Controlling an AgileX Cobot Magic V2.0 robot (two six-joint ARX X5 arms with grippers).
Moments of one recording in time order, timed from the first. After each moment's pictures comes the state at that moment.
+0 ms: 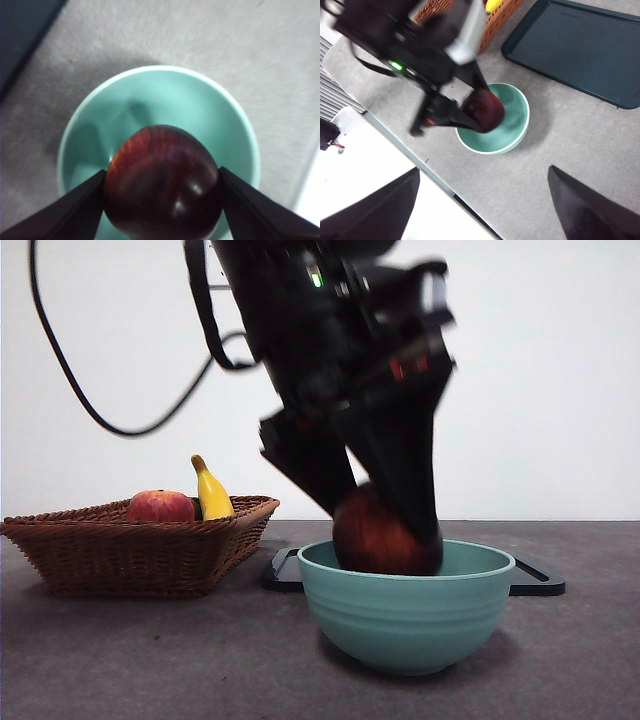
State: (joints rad) left arm -0.93 1.77 1.32 -0.68 0.16 0.13; right arm 0.18 0.67 1.01 -1.16 -0.60 -0.07
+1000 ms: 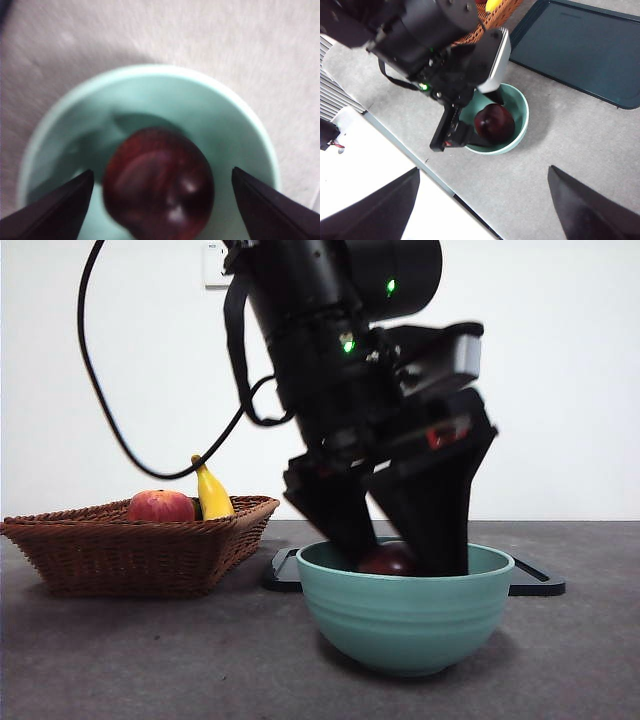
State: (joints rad) left arm -0.95 1.86 1.37 -0.68 0.15 0.19; right arm 0.18 0.67 1.01 -1.16 -0.60 -0.07
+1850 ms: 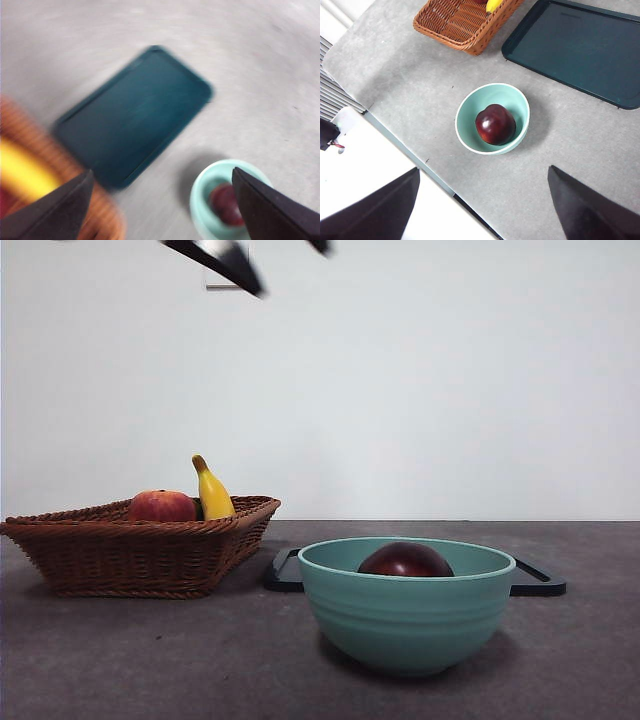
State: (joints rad) left arm -0.65 1.47 1.59 -0.88 0.16 0.09; right arm 0.18 0.67 1.01 -1.16 -0.60 -0.07
